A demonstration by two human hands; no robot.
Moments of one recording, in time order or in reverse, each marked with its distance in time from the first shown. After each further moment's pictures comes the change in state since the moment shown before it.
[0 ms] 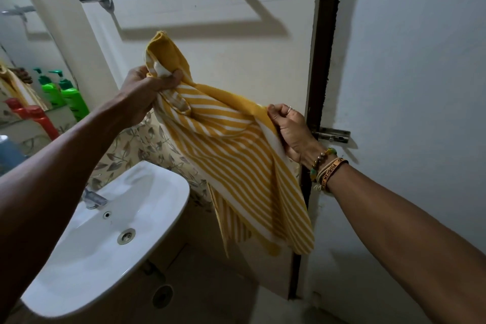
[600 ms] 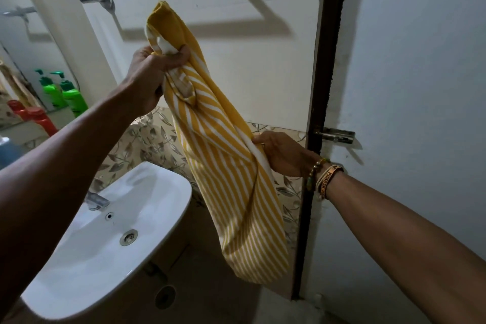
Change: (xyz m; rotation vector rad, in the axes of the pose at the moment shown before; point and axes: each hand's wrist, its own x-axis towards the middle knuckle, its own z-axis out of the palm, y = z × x) left_hand 0.002 0.032 0.029 -0.143 0.081 0.063; right_hand -0.012 0.021 0.006 0.009 -0.419 0.445
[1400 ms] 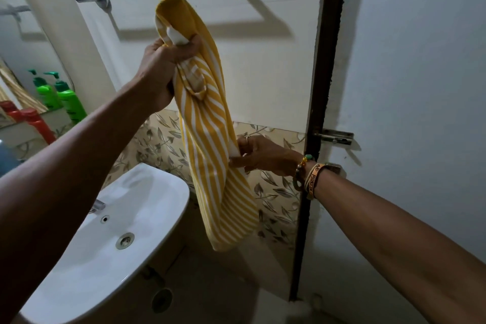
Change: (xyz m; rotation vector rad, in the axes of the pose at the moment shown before) left_hand -0.003 0.008 0.022 -0.084 -0.052 -0.011; right_hand 0.009 -0.004 0.030 -0.659 0.005 -0.097
